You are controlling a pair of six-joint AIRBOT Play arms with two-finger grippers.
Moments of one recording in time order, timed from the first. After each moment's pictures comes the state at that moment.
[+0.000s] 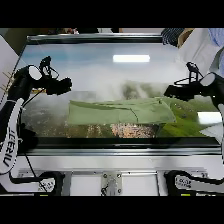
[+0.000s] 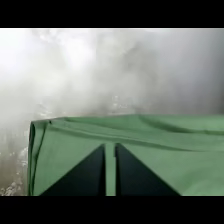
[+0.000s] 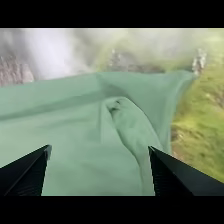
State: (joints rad) left arm -0.02 -1.47 1.38 1.28 -1.09 -1.70; right arm -0.24 -1.43 1.26 -1.21 1.09 1.37
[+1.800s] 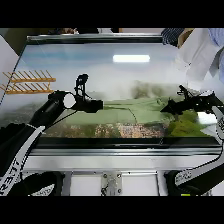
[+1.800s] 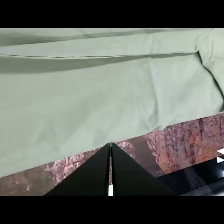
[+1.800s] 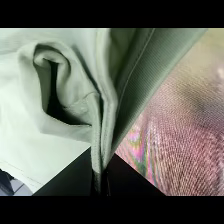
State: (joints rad) left arm -0.45 -1.29 1.08 1.28 -0.89 -1.81; right arm -0.43 -1.81 1.25 -0.82 1.29 0.99
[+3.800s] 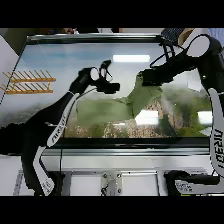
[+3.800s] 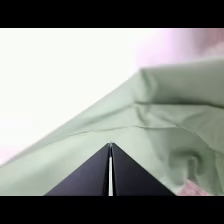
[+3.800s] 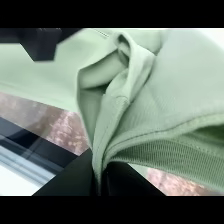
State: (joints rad) left arm -0.42 -1.94 1.87 1.18 -1.07 -1.66; right arm 0.19 -1.48 1.79 -1.14 1.51 1.59
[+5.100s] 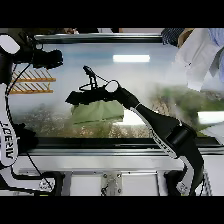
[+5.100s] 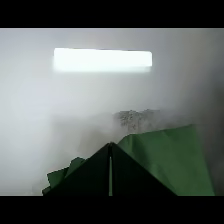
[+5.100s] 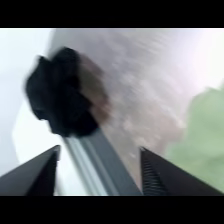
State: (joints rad) left arm 0.00 -1.54 1.87 1.24 -1.26 -1.58; right arm 0.66 -1.93 1.79 -0.32 0.82 1.15
